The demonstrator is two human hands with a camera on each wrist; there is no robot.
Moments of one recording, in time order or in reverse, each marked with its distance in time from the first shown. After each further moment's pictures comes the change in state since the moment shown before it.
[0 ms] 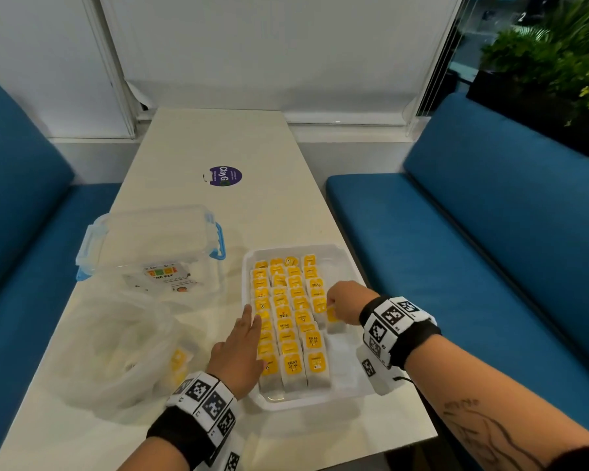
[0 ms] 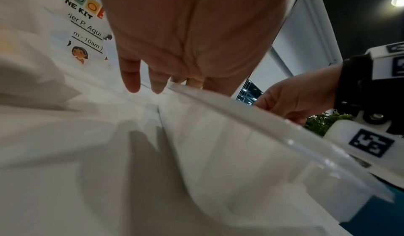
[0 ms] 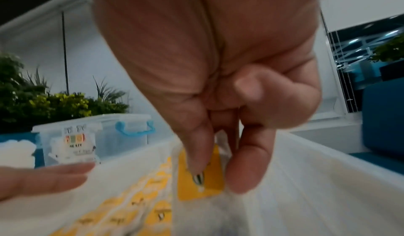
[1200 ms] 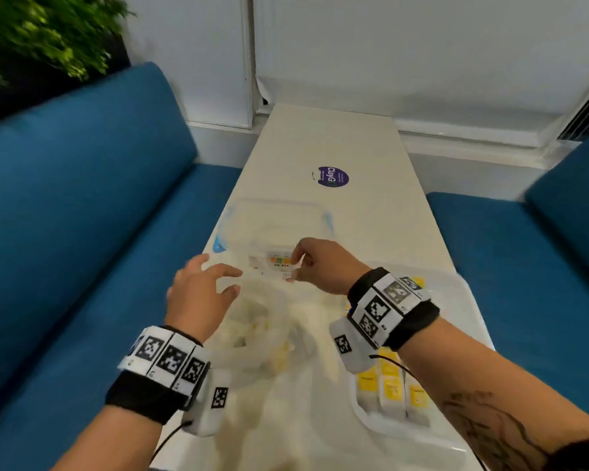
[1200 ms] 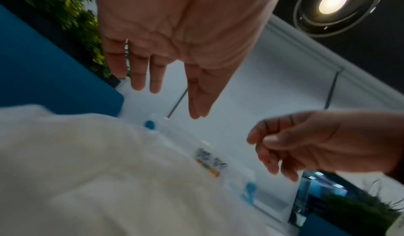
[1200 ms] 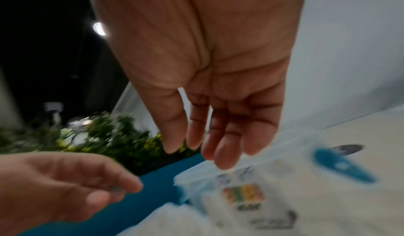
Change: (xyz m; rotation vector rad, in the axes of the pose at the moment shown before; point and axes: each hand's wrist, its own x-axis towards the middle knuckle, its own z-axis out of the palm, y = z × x) left_hand -0.082 -0.139 -0.108 -0.348 0.631 -0.433; right_hand -0.002 -0.208 -0.047 0.307 0.137 -0.591
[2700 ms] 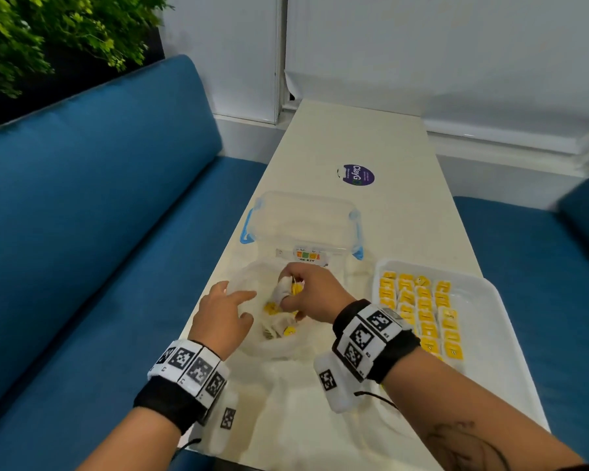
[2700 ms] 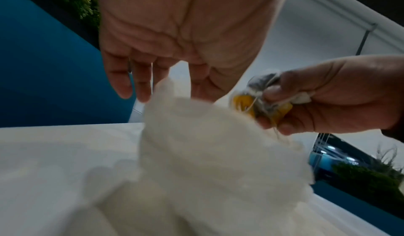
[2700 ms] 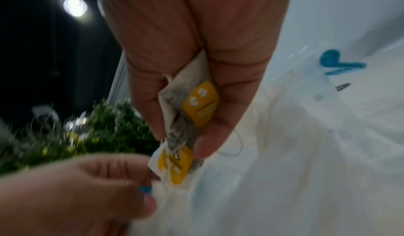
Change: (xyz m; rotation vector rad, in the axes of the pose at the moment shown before) left_hand -0.016 -0.041 0.030 -0.002 -0.128 -0.053; right_hand -0.005 -0.024 0.065 0.383 -0.081 0.002
